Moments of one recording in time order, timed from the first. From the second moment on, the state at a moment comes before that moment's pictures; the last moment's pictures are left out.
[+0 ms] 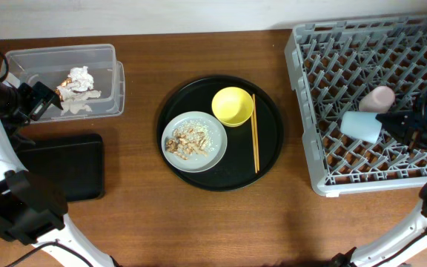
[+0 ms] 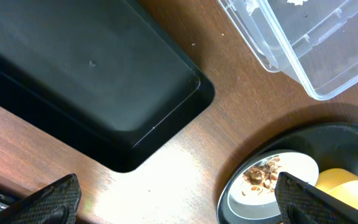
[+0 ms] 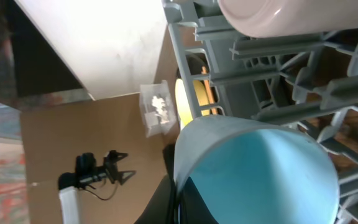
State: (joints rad) left arm 0.46 2.07 2.22 -1.68 0.16 -0.45; right arm -0.80 2.18 1.66 -1.57 -1.23 -0.47
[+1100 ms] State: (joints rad) left arm 0.46 2.07 2.22 -1.68 0.16 -0.45; right arm -0.94 2.02 1.99 -1.66 -0.95 -0.22
